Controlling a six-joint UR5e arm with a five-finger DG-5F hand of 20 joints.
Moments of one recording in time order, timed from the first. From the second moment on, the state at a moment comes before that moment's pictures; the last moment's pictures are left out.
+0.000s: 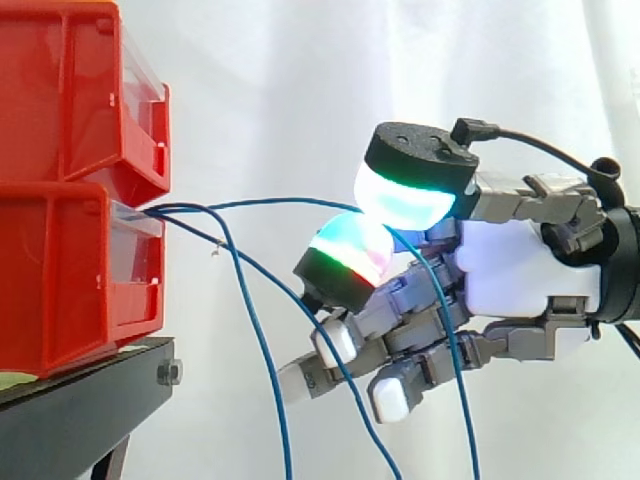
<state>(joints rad) 0.07 -2.27 -1.23 -2.76 -1.45 -0.14</state>
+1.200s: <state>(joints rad) 0.05 -2.20 -1.23 -3.10 -1.45 -0.17</state>
